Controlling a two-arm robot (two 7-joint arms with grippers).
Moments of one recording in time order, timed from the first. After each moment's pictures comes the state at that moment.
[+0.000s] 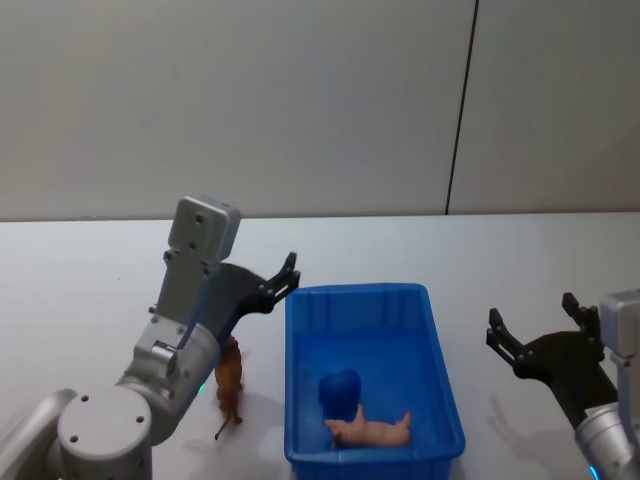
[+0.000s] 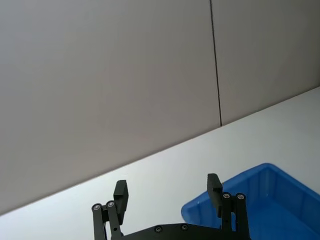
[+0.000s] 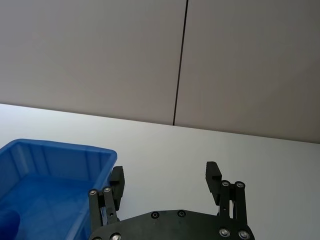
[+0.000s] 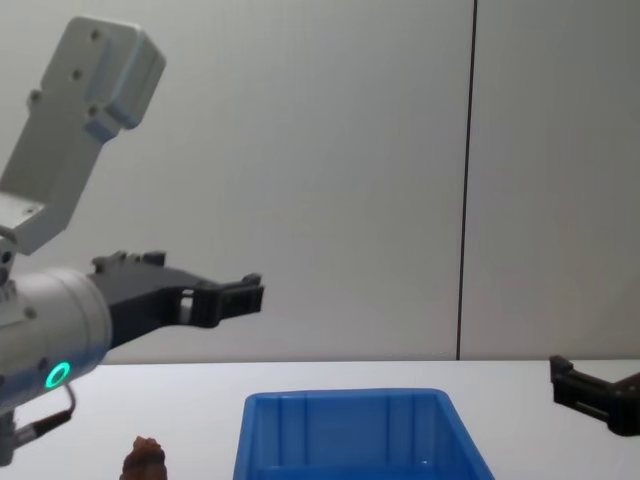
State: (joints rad) left arm -0.18 0.41 0.43 -1.71 -0.29 0.21 0.14; right arm -0.08 0.21 -0.25 -1.67 0.11 -0.01 -0.07
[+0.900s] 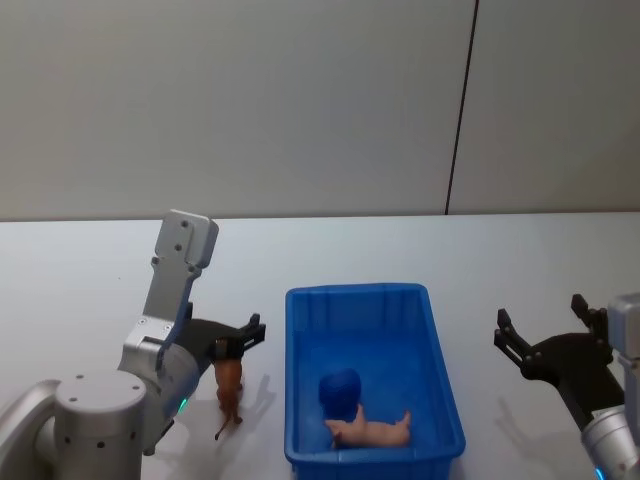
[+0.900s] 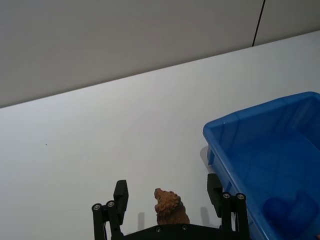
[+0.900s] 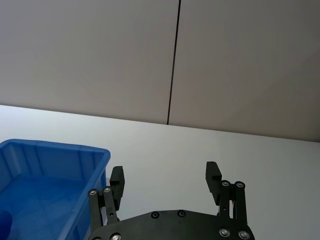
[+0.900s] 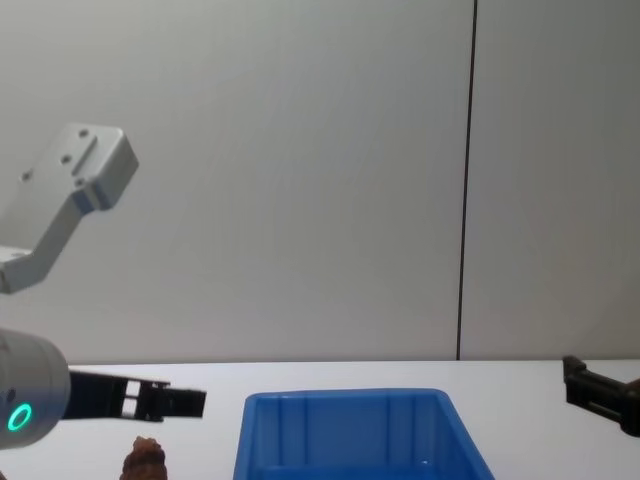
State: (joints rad) left arm -0.18 0.39 0.37 -1.73 -0.47 0.60 0.27; right arm -0.09 0.22 -0.25 -1.68 0.11 0.00 -0.09
